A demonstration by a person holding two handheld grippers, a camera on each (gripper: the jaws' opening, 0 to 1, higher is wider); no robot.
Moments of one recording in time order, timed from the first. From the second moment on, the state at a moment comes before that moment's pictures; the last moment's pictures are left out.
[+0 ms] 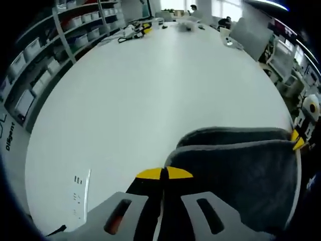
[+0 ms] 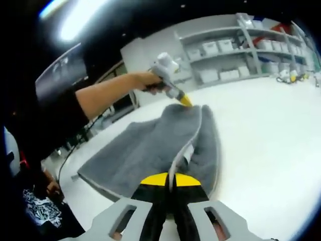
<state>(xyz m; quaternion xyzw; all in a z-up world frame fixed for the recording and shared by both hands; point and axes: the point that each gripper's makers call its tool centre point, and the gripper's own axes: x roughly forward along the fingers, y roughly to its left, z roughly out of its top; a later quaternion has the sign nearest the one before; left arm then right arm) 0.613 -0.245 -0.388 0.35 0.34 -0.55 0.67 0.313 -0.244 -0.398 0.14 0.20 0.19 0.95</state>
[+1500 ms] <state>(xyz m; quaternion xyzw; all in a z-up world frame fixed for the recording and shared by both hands) 0.582 -0.240 -0.384 0.35 0.28 -0.61 0.65 0.310 -0.233 -0.375 0.11 0.18 0.20 0.96</state>
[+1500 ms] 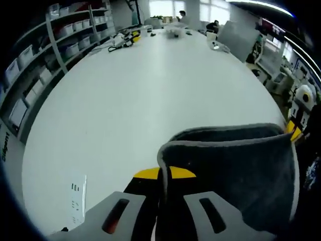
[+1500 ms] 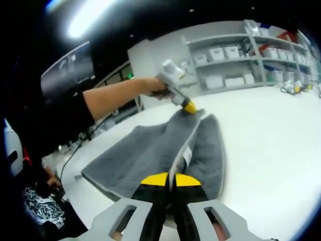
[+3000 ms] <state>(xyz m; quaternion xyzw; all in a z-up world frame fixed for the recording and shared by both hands) 0.587 -0.084 -0.287 0.33 0.18 -0.56 0.74 0.307 -0.028 -0.297 -0.01 0.11 0.41 0.90</state>
